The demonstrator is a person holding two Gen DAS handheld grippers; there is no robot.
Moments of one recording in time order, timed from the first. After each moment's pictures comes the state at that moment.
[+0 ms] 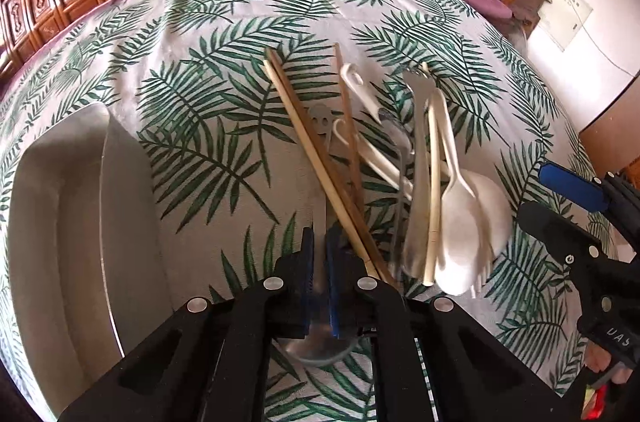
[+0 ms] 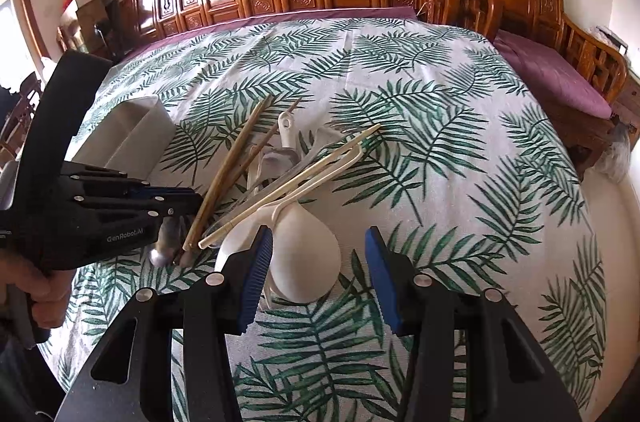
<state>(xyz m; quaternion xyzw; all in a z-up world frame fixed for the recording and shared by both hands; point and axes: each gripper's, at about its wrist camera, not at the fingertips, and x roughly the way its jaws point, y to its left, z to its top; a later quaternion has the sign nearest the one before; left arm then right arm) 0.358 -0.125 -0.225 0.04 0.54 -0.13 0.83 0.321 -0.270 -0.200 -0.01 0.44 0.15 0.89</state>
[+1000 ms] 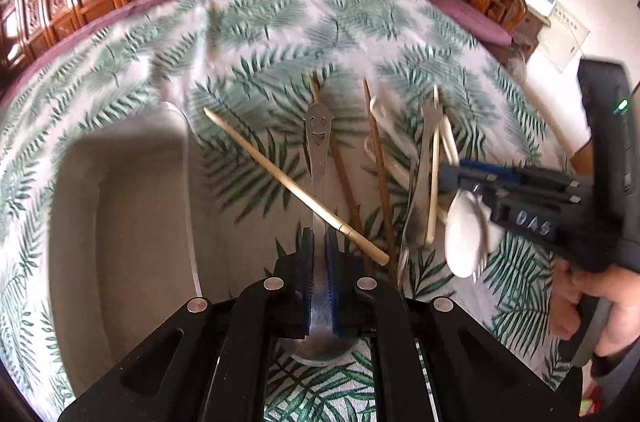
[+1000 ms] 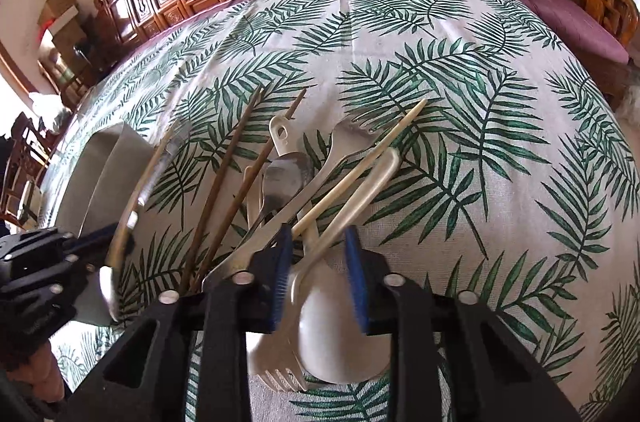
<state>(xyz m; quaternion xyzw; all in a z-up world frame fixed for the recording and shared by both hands) 0.345 -0.092 -0.202 0.02 0.52 -0.13 0.84 0.383 -0.252 -0.230 0.06 0.51 0.14 0.85</state>
